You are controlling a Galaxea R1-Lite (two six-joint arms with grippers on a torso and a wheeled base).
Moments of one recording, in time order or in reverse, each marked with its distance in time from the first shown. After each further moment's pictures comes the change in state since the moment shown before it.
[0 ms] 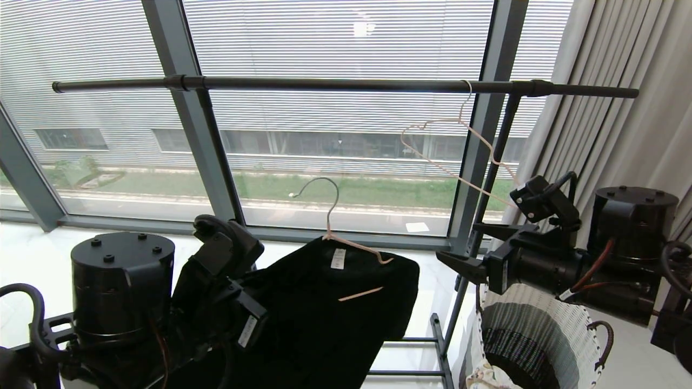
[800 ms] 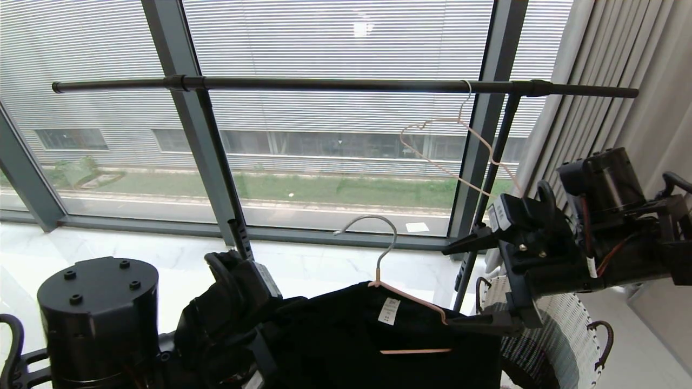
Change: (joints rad) left arm -0.091 -0.051 0.082 -0.074 -0.248 0.147; right arm 0.000 -0.010 -0.391 0.855 0.446 -0.644
